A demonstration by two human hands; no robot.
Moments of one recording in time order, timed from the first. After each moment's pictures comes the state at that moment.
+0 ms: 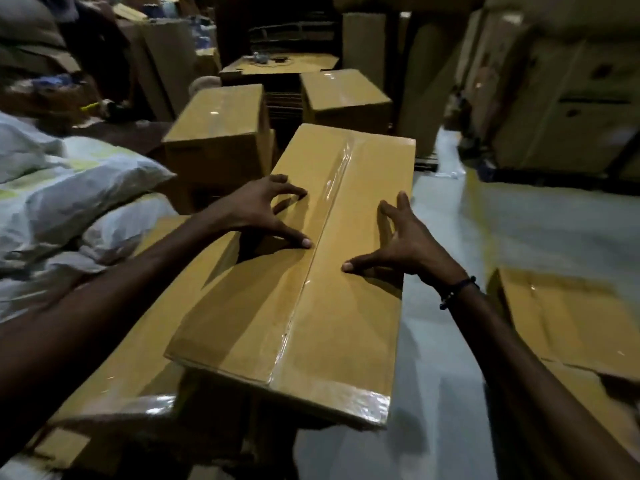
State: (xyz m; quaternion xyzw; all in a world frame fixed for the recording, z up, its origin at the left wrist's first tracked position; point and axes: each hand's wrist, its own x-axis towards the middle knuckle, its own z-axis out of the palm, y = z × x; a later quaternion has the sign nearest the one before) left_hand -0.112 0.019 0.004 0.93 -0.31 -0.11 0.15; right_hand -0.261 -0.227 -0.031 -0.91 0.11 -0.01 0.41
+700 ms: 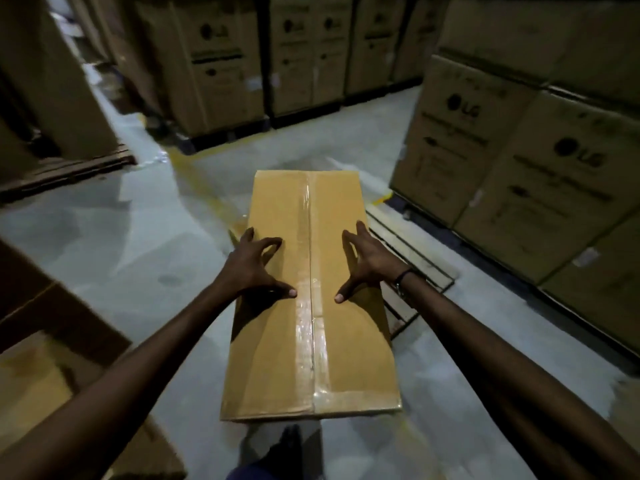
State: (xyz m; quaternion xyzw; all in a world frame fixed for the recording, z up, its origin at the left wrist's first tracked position) left_hand -0.401 -0.500 -0.168 0.75 -0.59 -0.23 0.18; right_hand -0.650 -0.610 -0.142 -0.84 0.48 0.03 0.25
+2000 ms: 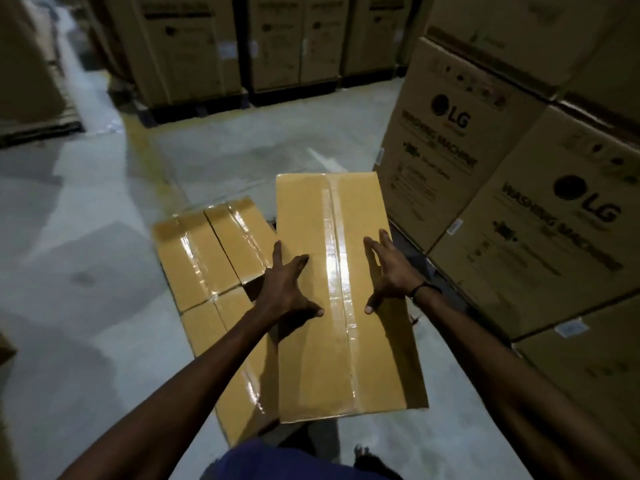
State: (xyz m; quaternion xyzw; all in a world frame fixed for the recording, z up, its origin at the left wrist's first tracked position) left_hand -0.687 -0.925 -0.288 0.77 -0.54 -0.26 0.23; right_hand -0.907 -1.071 -0.243 -0.83 0.49 0.06 0.26
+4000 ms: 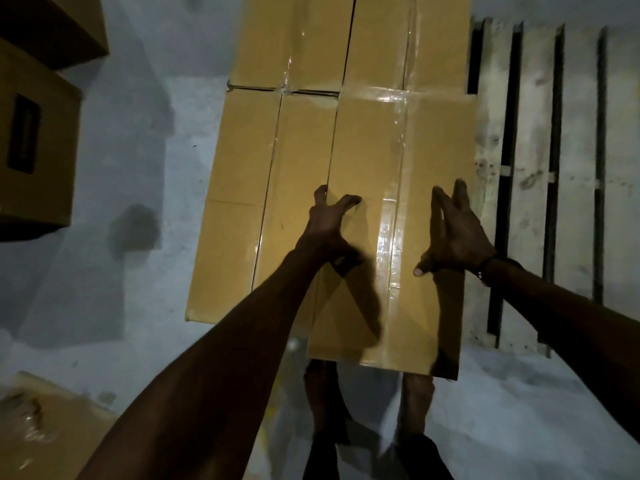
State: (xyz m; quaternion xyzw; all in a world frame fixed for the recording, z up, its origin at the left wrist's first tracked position) left_hand -0.669 -1.005 -0.837 0.88 -0.19 -0.36 0.24; right_hand -0.797 -1.238 -0.842 -0.90 0.23 0.20 0.32
